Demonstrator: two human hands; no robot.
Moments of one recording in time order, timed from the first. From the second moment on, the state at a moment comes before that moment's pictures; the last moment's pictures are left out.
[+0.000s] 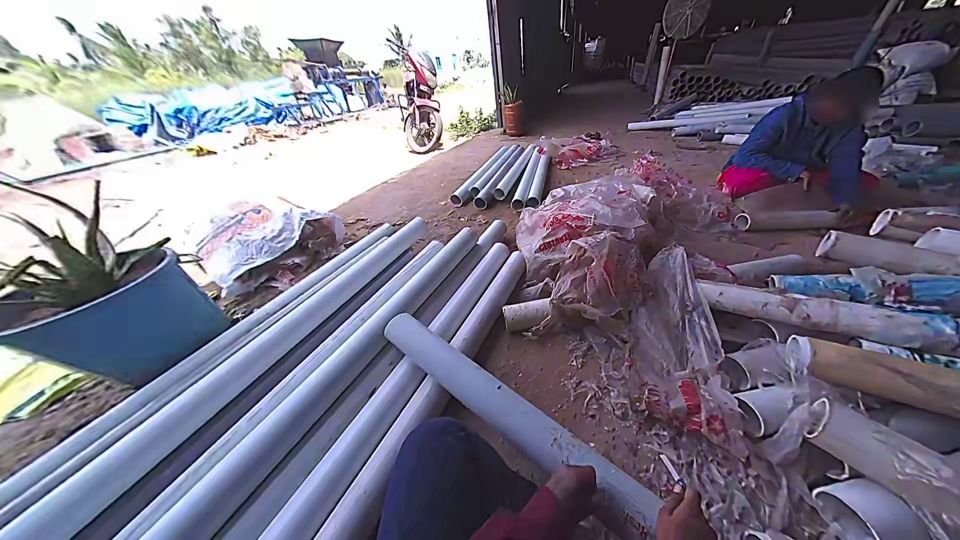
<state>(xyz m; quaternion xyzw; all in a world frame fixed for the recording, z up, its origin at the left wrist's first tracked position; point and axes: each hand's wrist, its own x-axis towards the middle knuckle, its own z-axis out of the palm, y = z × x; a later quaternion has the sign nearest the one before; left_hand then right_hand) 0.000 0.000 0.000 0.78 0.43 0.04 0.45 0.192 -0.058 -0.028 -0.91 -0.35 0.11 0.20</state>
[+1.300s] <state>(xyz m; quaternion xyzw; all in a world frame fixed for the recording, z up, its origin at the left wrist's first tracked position) -0.048 0.025 -0.038 0.90 0.41 0.07 0.11 0.504 -0.311 -0.028 -0.89 0.05 0.11 0.45</state>
